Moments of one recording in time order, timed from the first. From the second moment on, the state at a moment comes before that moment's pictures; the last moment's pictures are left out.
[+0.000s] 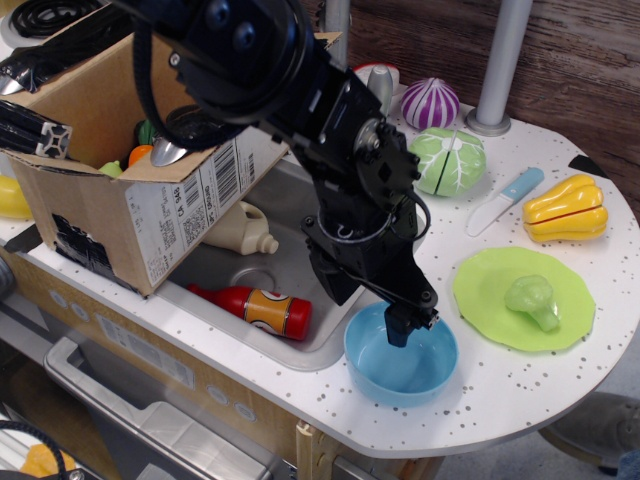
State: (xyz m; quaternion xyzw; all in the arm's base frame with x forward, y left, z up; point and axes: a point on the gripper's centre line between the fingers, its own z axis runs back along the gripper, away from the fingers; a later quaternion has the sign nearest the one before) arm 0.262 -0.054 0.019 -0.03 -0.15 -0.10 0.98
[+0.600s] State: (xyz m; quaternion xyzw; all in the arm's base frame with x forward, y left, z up) arm 0.260 -0.055 -0.002 -0.02 -0.15 -0.05 0.99
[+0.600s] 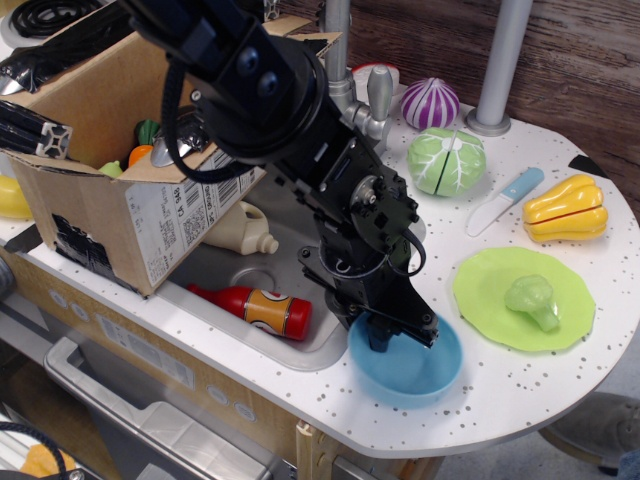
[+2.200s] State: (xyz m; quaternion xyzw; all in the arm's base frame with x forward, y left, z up) arm 0.317 0.150 0.194 0.11 -0.15 -0.22 0.96
